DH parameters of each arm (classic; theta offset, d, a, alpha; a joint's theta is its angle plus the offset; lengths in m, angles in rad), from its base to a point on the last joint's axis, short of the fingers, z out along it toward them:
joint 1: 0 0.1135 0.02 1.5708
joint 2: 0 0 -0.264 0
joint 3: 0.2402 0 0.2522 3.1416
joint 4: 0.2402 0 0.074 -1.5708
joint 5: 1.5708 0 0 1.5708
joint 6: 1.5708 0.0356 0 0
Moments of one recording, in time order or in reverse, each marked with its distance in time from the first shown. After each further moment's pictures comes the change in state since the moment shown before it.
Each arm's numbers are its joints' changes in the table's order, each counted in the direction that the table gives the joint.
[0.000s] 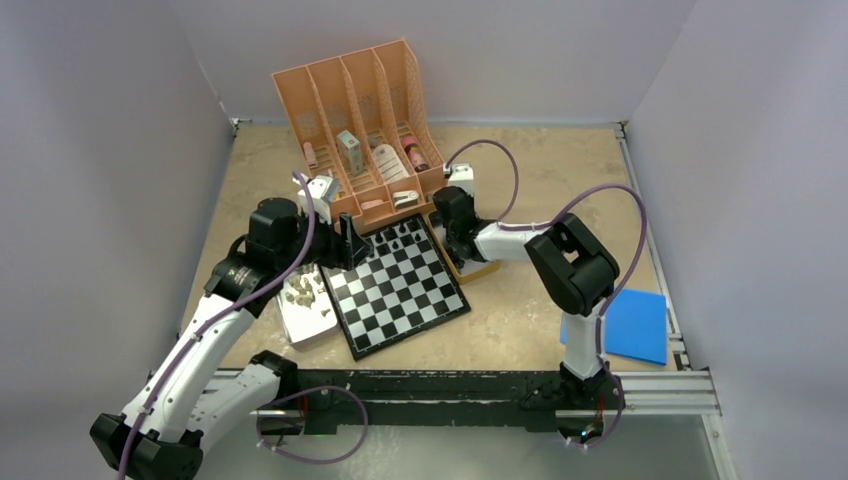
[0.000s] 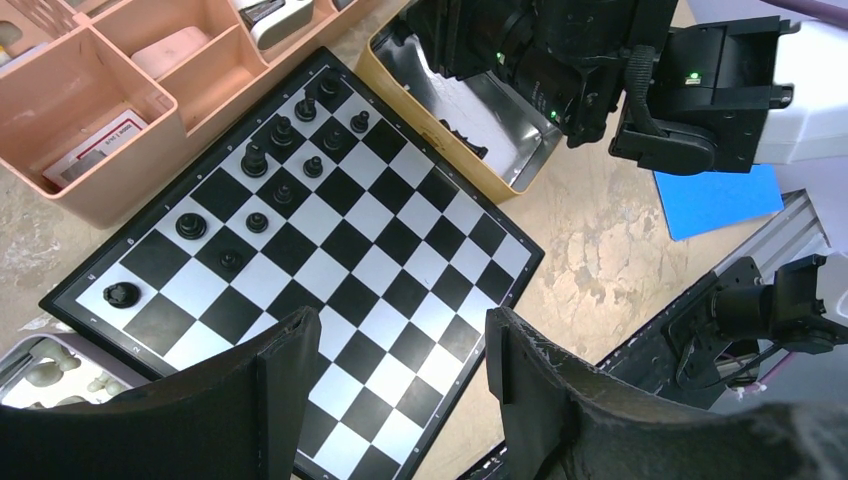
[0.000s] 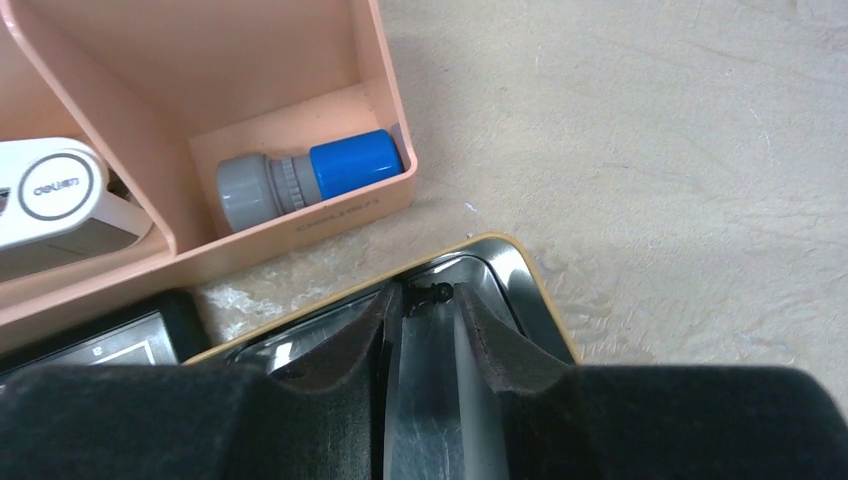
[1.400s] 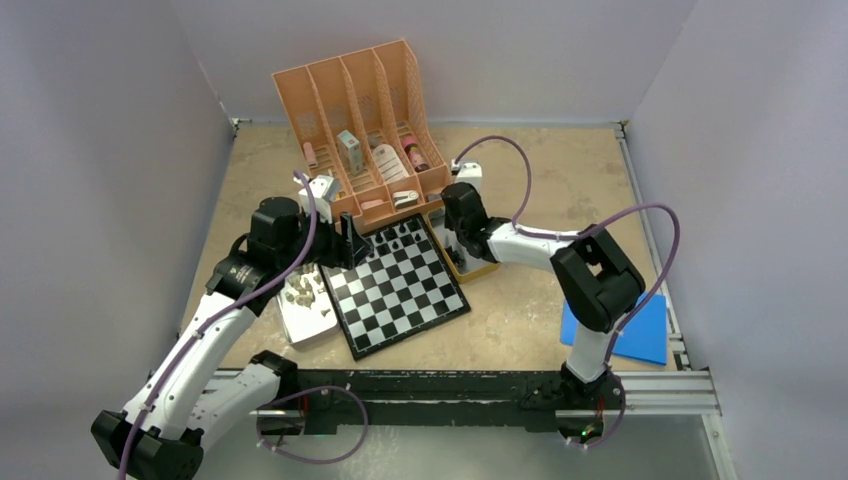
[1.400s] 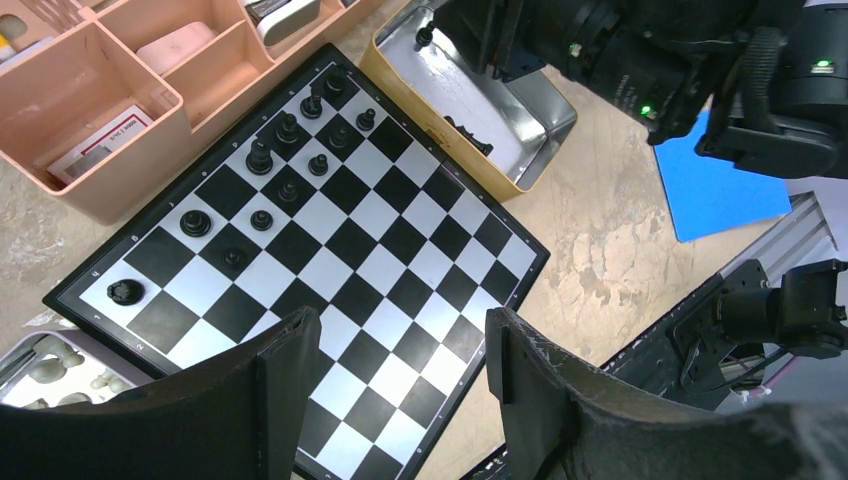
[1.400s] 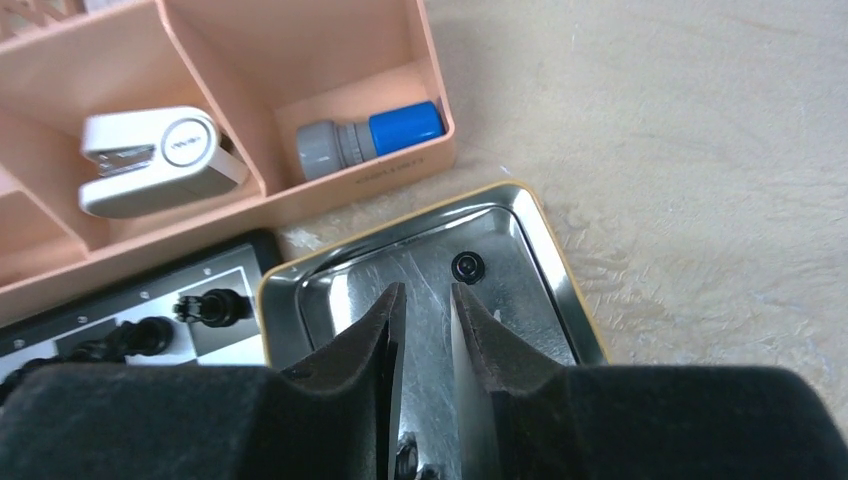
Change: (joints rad) left arm 0.000 -0.012 0.000 0.000 -0.010 0.000; right arm -0.007 0.168 -0.052 0.101 -0.132 0.086
